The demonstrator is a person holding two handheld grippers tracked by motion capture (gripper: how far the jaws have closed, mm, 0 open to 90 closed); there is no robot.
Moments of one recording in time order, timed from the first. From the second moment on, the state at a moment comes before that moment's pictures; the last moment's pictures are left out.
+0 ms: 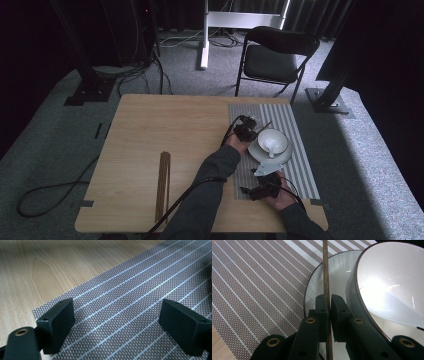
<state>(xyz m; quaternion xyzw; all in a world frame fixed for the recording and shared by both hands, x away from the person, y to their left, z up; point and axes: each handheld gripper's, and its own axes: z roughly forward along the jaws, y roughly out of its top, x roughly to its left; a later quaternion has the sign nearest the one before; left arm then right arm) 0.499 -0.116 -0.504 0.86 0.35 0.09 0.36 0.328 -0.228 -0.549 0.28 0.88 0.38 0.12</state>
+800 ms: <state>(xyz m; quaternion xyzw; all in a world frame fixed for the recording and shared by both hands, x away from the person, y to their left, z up) 0.501 -0.094 -0.489 0.85 0.36 0.10 0.37 0.328 -0.228 -0.549 0.28 0.88 0.38 0.12</state>
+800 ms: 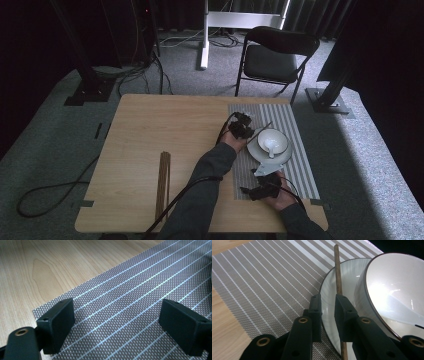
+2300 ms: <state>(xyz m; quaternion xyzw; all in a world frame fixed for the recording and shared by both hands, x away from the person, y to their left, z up) 0.453 0.026 -0.421 0.82 0.38 0.17 0.40 0.328 -0.228 -0.549 0.28 0.88 0.38 0.12</state>
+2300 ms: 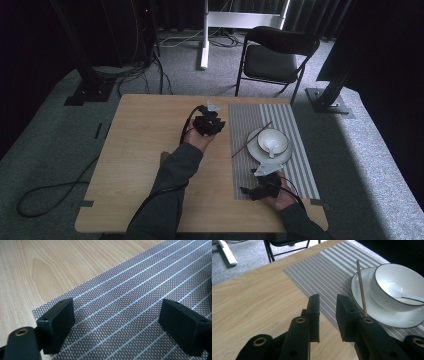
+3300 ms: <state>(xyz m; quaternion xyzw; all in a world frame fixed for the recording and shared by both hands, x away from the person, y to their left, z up) 0.407 0.082 -0.410 0.80 0.39 0.19 0.41 0.328 -0.228 -0.549 0.28 0.88 0.38 0.12</state>
